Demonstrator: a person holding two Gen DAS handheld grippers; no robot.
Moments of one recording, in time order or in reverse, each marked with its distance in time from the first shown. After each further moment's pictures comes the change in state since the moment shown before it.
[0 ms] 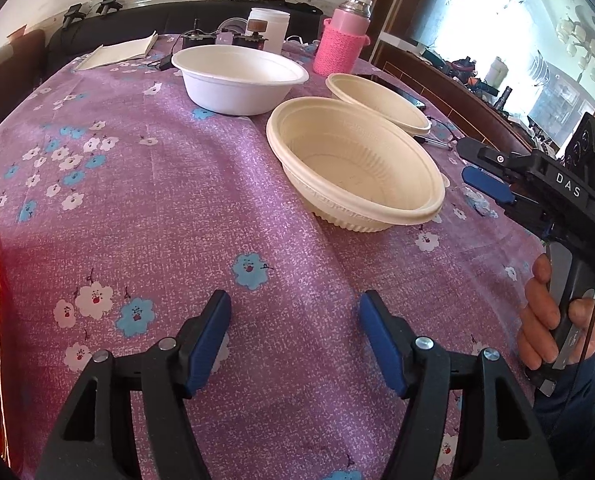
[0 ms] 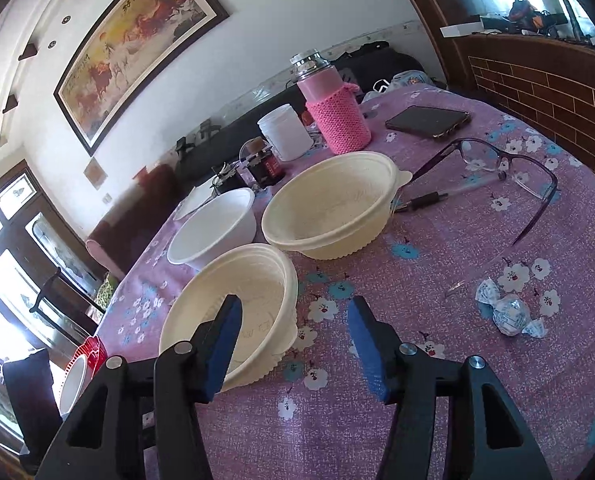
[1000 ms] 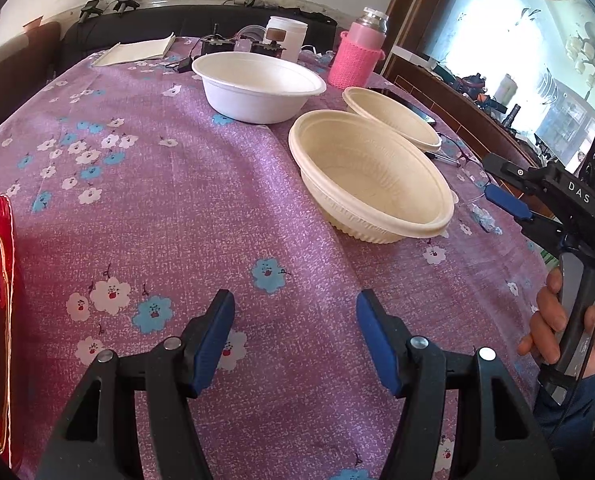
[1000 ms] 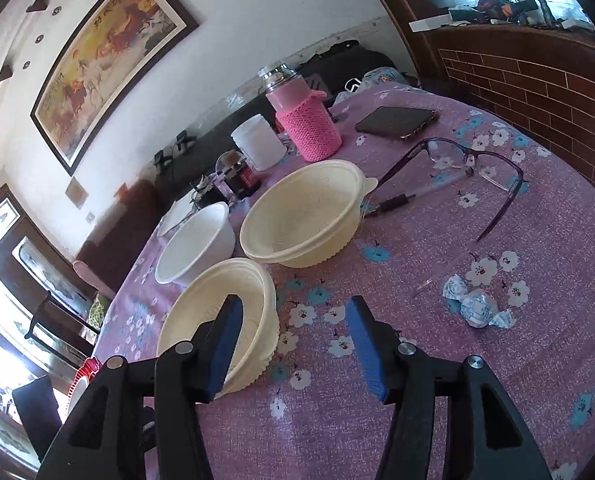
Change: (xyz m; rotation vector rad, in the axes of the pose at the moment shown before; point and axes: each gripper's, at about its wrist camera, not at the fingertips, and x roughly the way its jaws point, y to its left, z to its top) left arm -0.007 0.009 -0.001 -0.050 -0.034 0.008; right arm -0.017 -0.010 0.006 0.078 -0.019 -0.060
